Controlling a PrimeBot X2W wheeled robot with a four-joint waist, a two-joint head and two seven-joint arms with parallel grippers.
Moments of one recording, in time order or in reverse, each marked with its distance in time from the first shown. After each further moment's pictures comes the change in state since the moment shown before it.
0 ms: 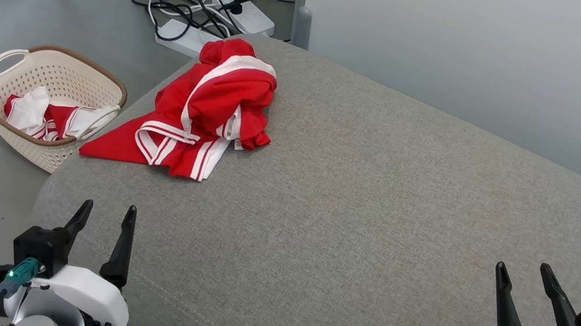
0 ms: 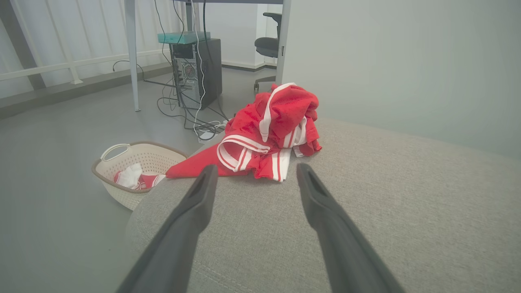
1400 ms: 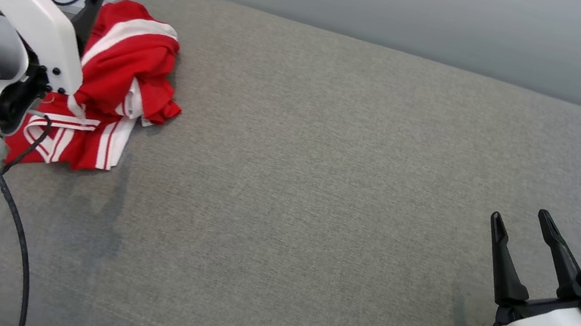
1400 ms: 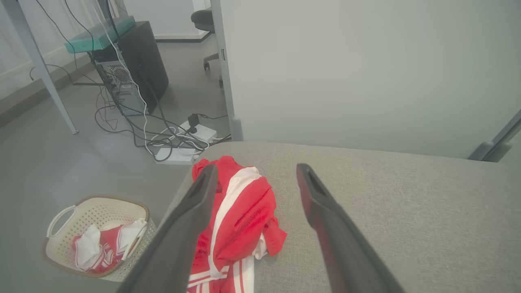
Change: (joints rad) left arm -0.699 0.141 -0.019 0.198 -0.115 -0.112 0.569; right arm -0.094 -0.026 0.057 -0.072 0.000 0.000 0.000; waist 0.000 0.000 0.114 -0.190
